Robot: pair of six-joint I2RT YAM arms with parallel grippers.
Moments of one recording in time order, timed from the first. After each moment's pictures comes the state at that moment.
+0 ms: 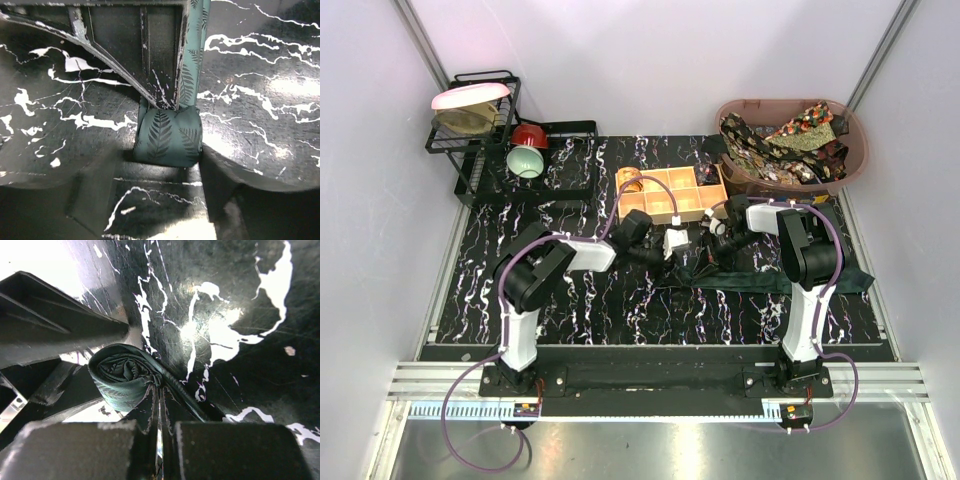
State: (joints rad) left arm -0.70 1.96 1.02 0.25 0.76 0.34; right arm 0.22 2.04 1.17 -0.65 -0.81 0.18
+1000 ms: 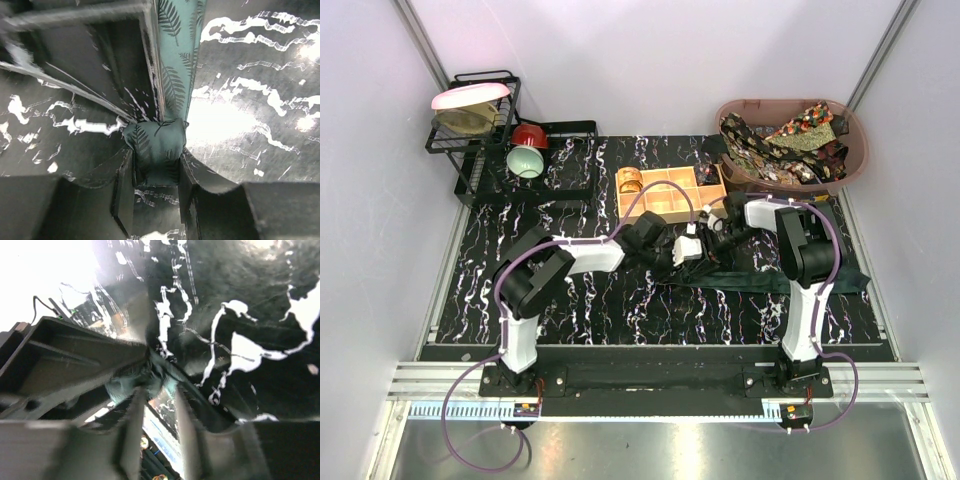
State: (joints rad) left arm -0.77 1.95 1.09 0.06 0.63 0.45; right arm 0.23 2.07 1.22 -0.70 -0.85 0.16
